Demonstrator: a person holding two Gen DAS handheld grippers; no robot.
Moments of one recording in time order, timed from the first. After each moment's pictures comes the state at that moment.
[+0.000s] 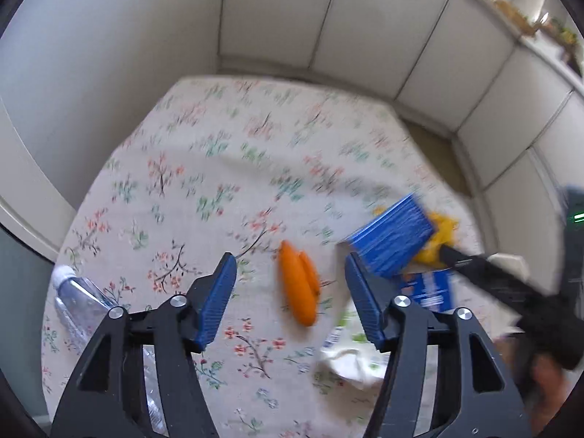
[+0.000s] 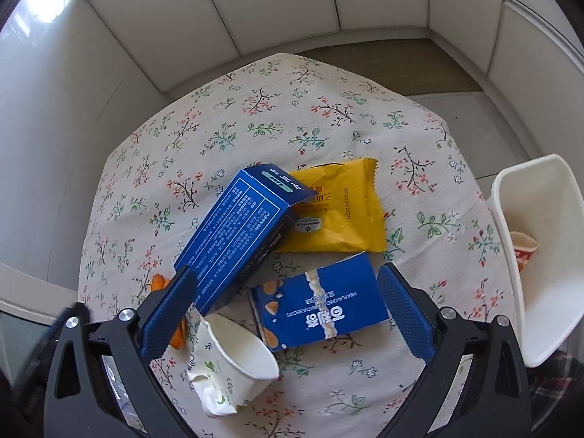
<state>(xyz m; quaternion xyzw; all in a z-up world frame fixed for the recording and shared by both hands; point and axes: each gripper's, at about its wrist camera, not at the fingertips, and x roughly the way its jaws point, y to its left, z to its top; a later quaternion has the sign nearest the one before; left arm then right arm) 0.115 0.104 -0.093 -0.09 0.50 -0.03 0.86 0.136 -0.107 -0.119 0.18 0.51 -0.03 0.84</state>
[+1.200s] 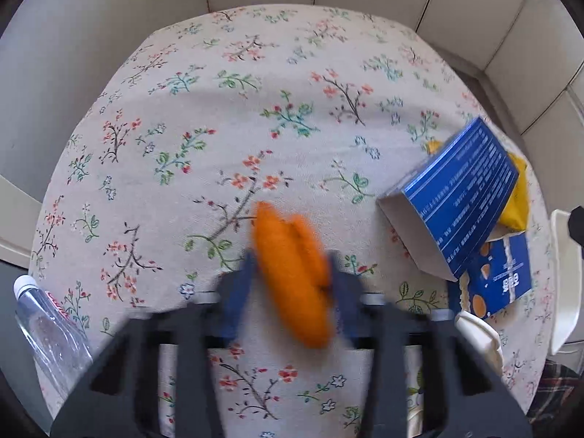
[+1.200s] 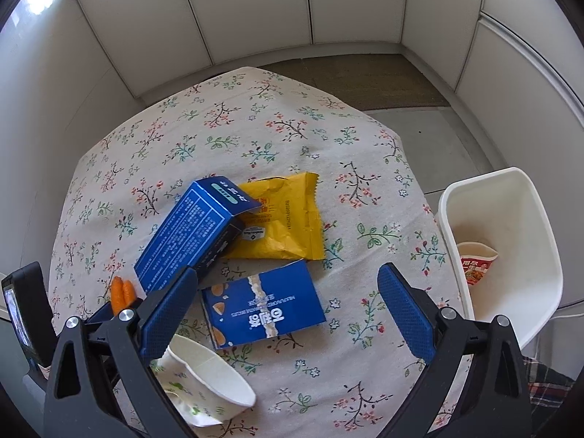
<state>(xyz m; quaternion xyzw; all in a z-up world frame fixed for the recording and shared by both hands) 0.158 0.072 -0.167 -0.02 0.56 -0.02 0.83 0.133 -0.128 -0.105 0.13 0.51 -0.08 0.85</state>
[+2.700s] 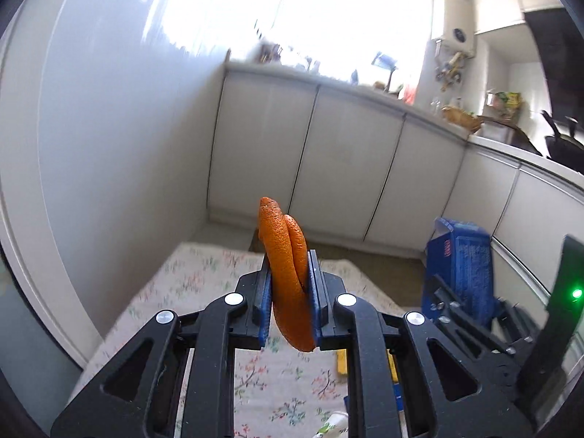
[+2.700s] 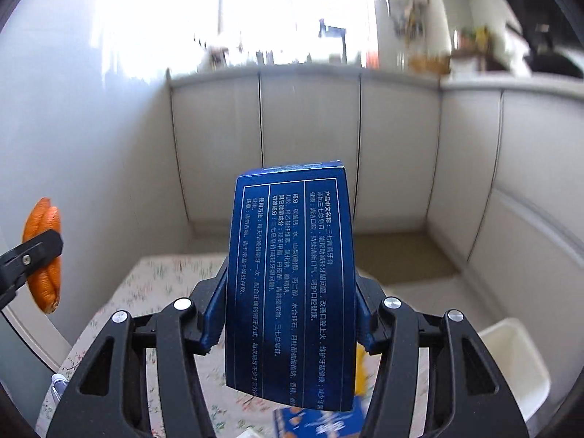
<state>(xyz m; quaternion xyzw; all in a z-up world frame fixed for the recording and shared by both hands) 0.050 0.106 0.047 -0.09 0.19 -0.05 0.98 0.078 -0.074 0.016 0.02 0.17 -0.04 0.98</state>
